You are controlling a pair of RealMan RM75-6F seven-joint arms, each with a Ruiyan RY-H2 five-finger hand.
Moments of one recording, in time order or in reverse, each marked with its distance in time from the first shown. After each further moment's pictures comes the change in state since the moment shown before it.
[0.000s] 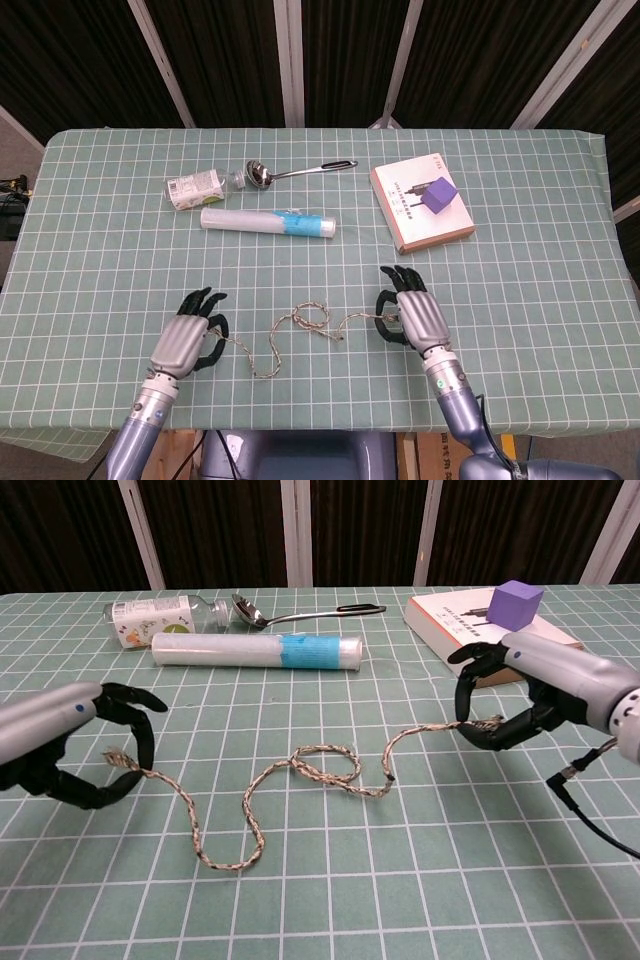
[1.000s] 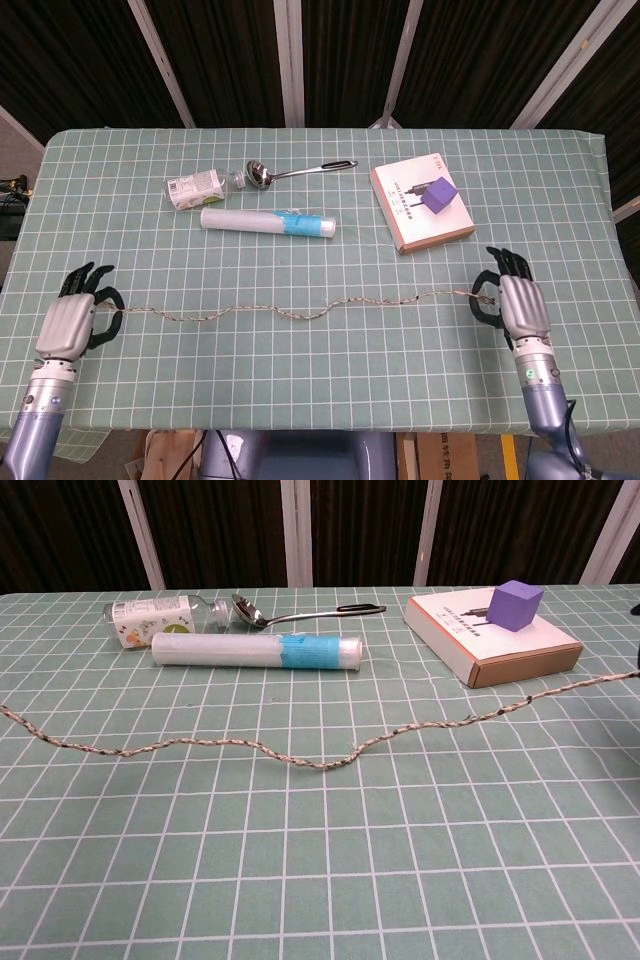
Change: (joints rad) left arm 0.100 0.311 -0.014 0.123 0.019 0.064 -0.329; right arm -0.133 0.252 0.008 0.103 -0.011 0.032 0.225
